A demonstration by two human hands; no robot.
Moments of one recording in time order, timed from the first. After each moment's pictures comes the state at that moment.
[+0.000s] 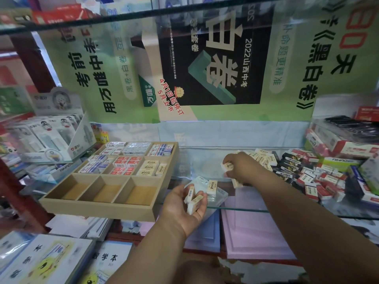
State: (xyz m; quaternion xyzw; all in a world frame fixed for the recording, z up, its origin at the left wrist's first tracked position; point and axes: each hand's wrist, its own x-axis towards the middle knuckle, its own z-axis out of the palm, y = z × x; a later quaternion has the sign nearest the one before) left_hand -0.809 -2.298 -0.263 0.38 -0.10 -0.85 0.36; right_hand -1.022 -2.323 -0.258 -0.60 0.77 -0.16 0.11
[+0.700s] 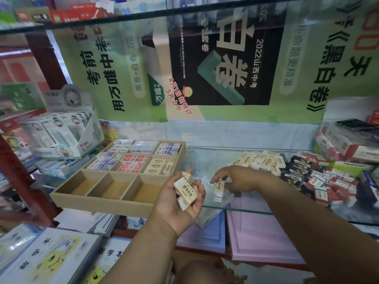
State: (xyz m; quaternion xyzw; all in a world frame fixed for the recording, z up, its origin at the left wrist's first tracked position) left_hand -0.779 -2.302 -0.249 0.28 -0.12 -0.89 0.35; right_hand -0.993 -2.316 -0.252 -0.70 0.68 -0.06 0.23
